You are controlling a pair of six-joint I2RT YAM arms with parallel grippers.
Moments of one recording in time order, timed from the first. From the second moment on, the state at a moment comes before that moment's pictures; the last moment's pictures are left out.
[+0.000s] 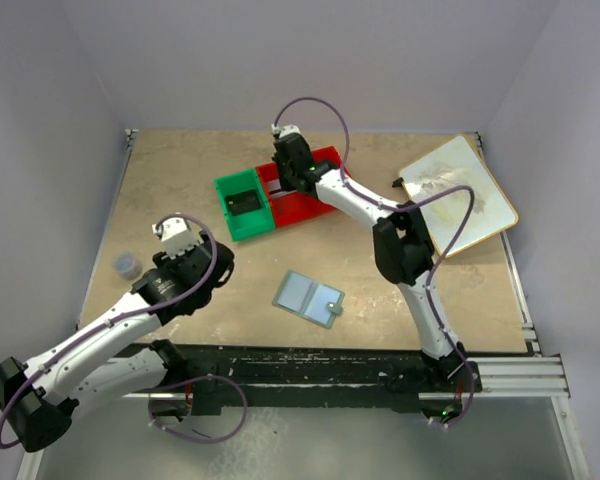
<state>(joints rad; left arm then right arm) -0.76 0.88 0.75 -0.81 -0.87 -1.02 0.66 2.35 2.05 -0.43 0.27 0.22</state>
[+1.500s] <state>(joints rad) -0.75 0.75 0.76 -0.93 -0.98 -1.12 0.84 2.64 2.33 -0.39 0.31 0.17</state>
